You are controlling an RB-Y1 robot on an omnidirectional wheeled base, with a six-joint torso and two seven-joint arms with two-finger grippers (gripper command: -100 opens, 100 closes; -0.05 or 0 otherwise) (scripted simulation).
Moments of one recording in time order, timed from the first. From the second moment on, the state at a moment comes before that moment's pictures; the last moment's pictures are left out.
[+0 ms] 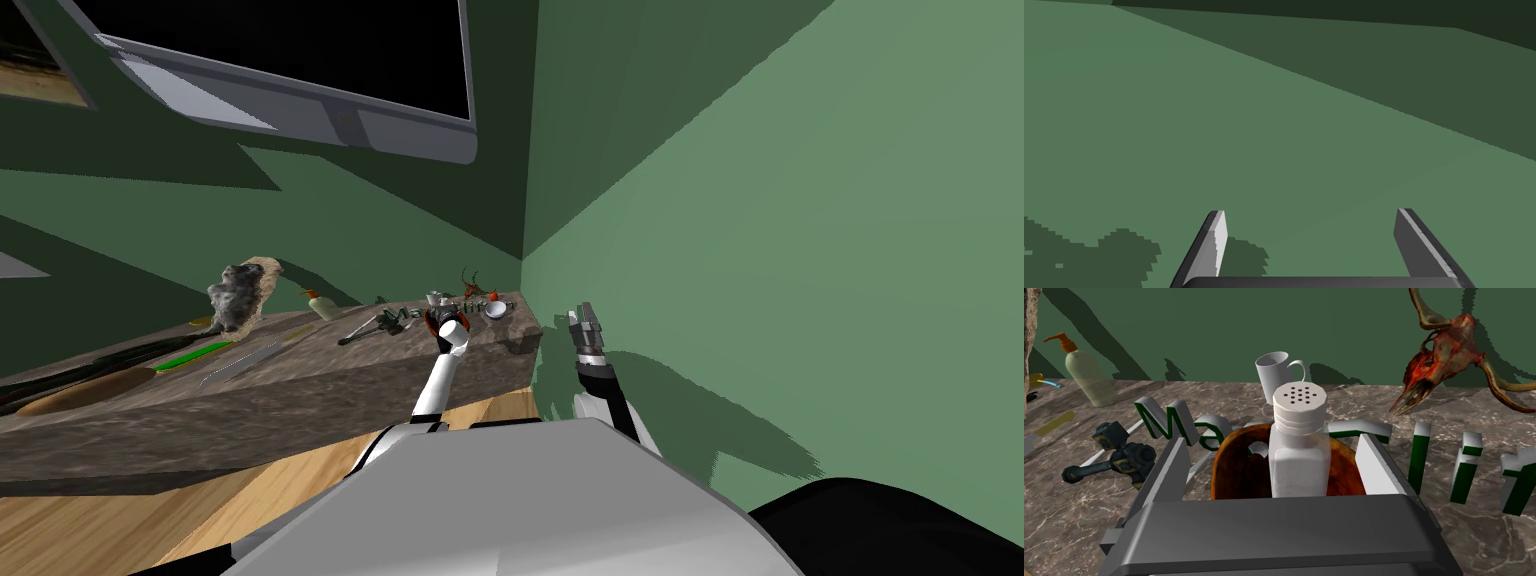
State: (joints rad) left arm -0.39 -0.04 0.12 -1.43 1.78 -0.72 -0.59; right arm 0.52 -0.02 0.05 -2.24 0.04 -0.44 -0.02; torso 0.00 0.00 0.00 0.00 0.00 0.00
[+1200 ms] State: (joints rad) left arm -0.50 -0.01 0.16 -1.48 1.89 -0.84 -0.76; right arm 0.52 -0.02 0.05 -2.24 0.04 -0.44 -0.02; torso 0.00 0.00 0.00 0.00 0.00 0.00
